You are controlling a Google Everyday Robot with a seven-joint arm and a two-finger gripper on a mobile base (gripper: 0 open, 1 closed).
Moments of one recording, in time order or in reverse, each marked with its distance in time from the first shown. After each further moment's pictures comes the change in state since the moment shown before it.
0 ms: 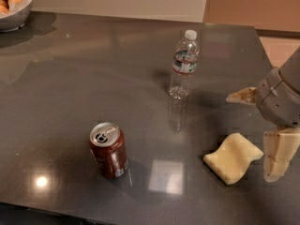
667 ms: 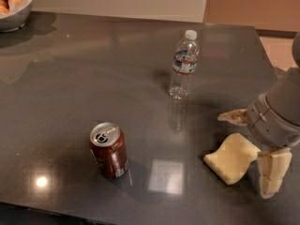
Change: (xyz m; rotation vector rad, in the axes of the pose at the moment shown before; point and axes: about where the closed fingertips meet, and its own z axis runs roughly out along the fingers) arm 0.007 0.018 0.043 -0.038 0.005 -0.099
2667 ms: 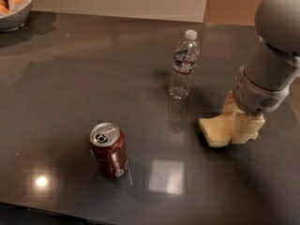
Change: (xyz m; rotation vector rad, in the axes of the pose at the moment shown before) arm 0.015 -0.063 -0.013 0.017 0.148 0.166
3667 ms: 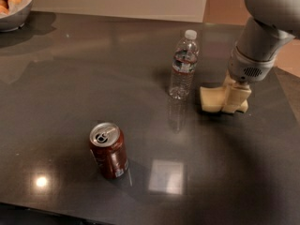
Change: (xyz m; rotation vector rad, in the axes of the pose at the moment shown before) arm 0.015 -0.089 -0.005 0.063 0.015 0.260
